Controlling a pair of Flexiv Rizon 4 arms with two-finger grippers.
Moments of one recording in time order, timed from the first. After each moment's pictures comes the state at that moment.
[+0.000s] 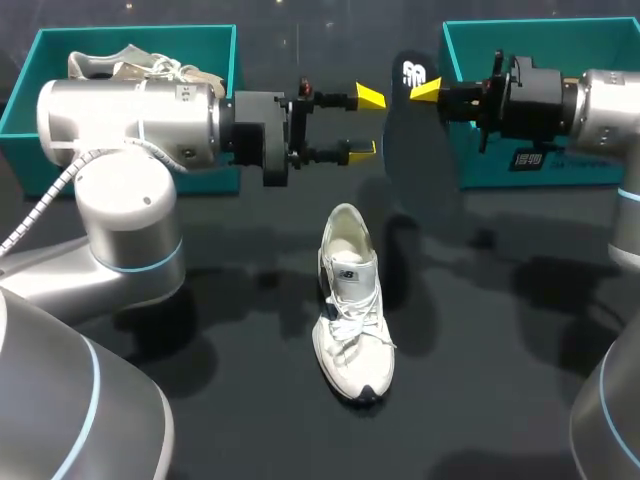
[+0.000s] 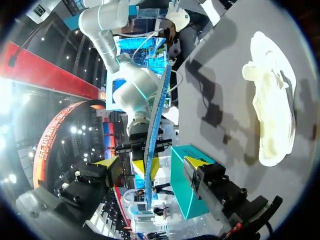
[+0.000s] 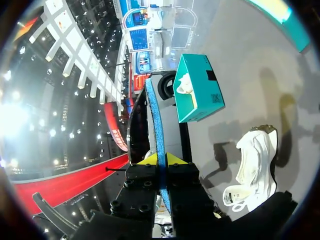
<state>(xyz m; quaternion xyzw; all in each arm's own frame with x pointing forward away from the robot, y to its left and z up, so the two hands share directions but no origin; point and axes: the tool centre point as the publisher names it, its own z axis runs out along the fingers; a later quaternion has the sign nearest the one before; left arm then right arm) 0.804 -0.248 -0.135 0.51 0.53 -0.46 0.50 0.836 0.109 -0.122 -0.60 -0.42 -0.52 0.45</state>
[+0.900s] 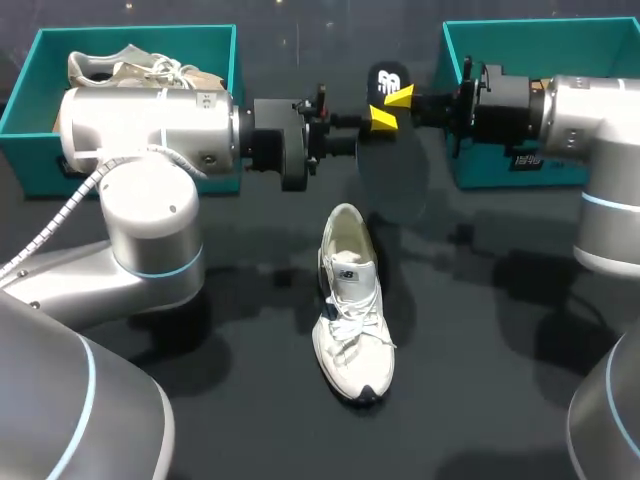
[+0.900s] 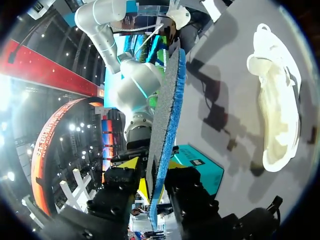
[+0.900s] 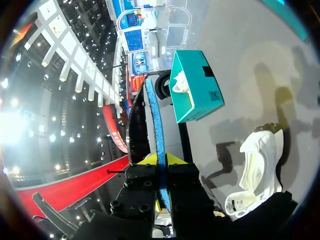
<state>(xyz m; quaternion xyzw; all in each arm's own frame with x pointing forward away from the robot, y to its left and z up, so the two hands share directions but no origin) 0.808 -0.268 -0.149 0.50 0.54 -0.46 0.50 0.847 0.138 -0.140 -0.61 -0.40 -0.51 0.46</state>
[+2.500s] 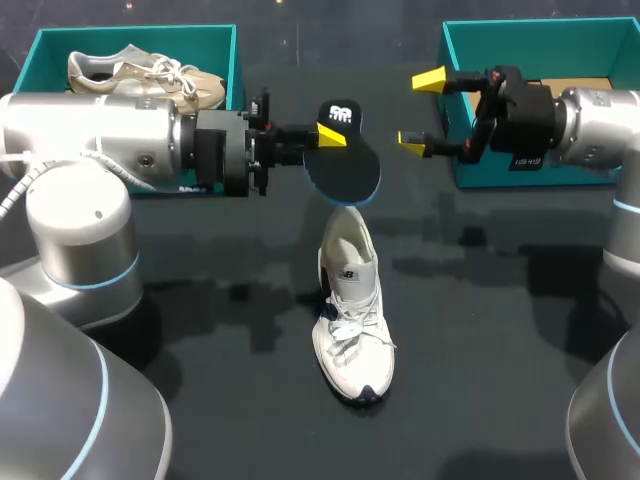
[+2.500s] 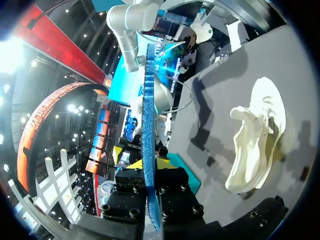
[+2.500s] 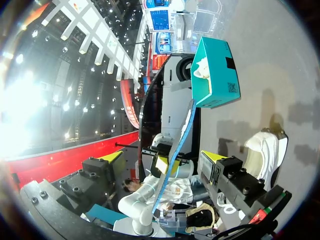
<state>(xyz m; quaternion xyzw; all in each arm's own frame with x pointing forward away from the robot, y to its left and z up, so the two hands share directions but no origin) 0.778 -0.203 -0.146 0.44 0.60 -0.52 0.42 0.816 0.114 -0.129 -0.49 -0.46 -0.55 0.49</state>
